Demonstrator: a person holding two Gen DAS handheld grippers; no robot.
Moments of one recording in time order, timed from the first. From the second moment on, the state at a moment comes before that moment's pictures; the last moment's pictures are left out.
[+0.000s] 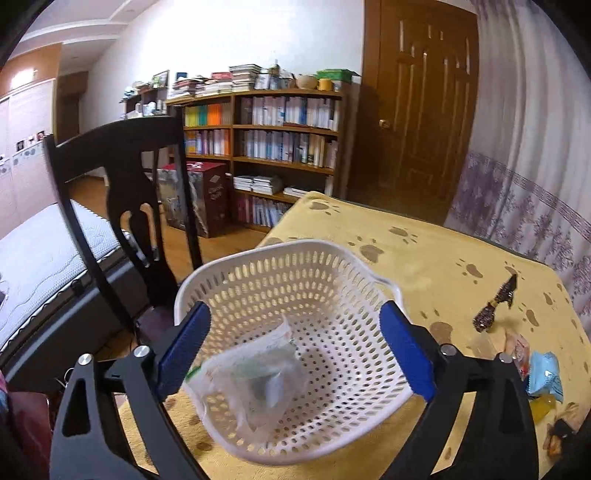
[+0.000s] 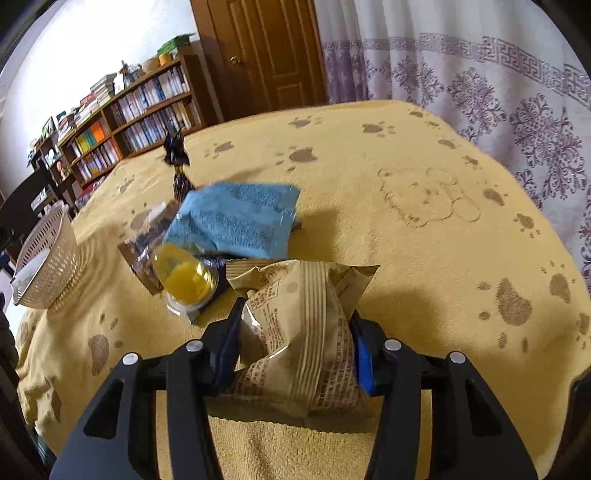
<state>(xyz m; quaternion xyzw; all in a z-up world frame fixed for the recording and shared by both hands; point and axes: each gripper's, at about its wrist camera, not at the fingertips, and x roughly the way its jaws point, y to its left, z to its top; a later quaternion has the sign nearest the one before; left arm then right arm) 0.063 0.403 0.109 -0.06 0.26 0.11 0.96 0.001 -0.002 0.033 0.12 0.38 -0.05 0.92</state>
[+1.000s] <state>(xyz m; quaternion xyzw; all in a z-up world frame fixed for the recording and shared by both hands) 0.023 0.484 0.135 -0.12 0.20 0.21 0.95 0.085 0.248 0.135 0.05 0.29 0.20 0.93</state>
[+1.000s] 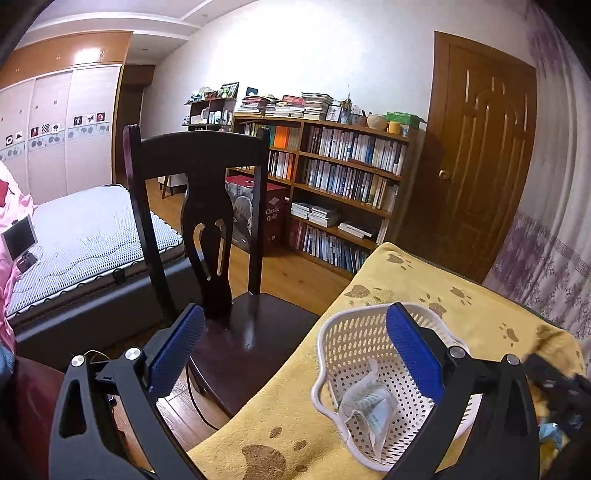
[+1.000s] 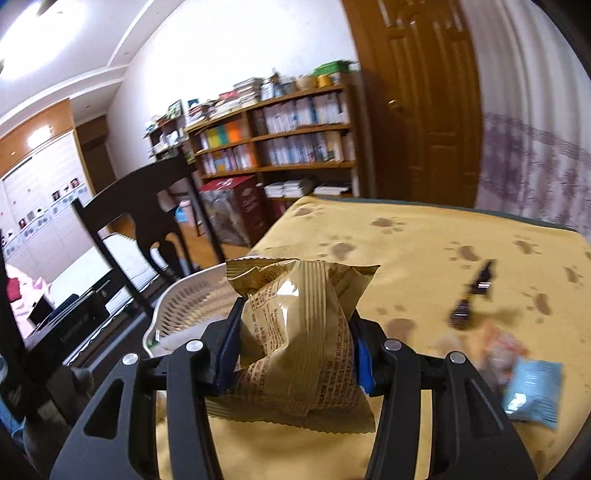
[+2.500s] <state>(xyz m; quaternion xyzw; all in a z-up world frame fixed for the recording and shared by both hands) 0.029 0.446 0.130 -0.10 0.22 0.19 0.95 0.094 0.202 0.086 0.12 0.33 0.15 0.92</state>
